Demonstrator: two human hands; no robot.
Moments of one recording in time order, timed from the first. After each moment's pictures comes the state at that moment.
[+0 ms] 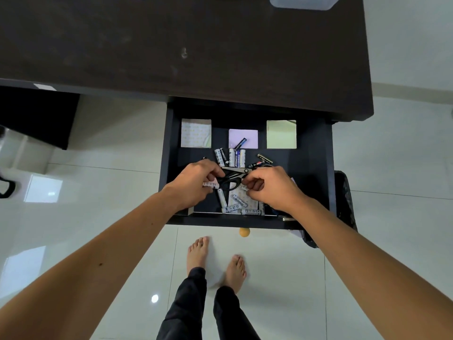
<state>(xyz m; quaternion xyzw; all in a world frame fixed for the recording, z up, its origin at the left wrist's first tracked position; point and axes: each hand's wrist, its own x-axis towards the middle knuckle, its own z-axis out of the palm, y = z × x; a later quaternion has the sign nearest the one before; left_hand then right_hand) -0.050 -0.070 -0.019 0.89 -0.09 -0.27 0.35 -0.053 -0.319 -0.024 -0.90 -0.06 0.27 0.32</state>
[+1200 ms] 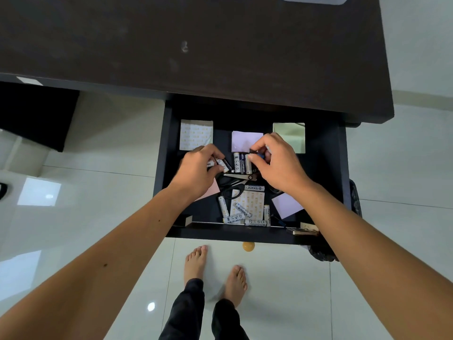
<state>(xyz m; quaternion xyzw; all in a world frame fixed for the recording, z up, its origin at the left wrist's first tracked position) -0.023 -0.083 -0.047 0.91 0.00 -0.15 0.39 0.000 -0.309 -0.034 -0.93 -0.06 0.11 0.35</state>
